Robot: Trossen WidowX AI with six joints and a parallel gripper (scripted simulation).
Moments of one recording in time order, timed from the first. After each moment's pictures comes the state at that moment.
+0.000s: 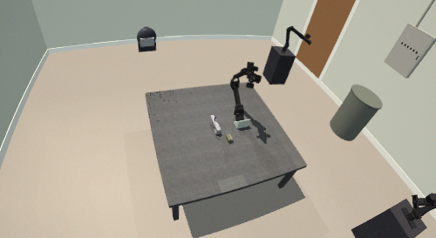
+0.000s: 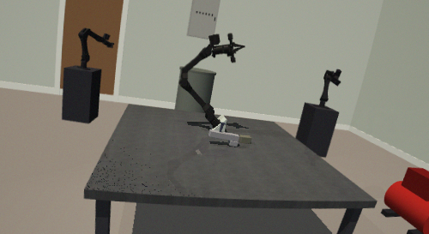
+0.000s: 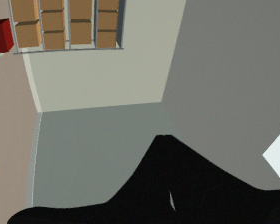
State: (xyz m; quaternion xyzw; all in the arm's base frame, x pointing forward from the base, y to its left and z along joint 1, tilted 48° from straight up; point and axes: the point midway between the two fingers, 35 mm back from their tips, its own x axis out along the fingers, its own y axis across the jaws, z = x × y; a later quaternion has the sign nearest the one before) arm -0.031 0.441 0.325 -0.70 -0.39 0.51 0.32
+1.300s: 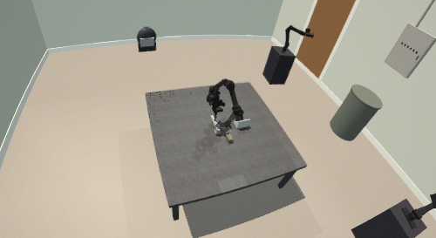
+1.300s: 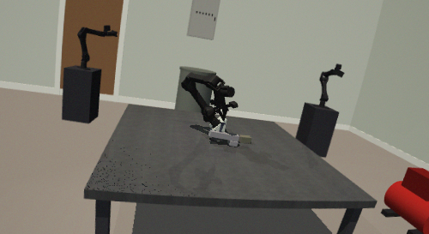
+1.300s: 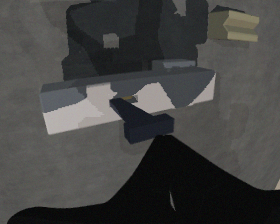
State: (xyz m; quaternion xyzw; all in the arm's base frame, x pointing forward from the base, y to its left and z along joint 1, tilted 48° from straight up) arm 0.250 0.113 0.121 -0.70 0.11 0.67 -0.23
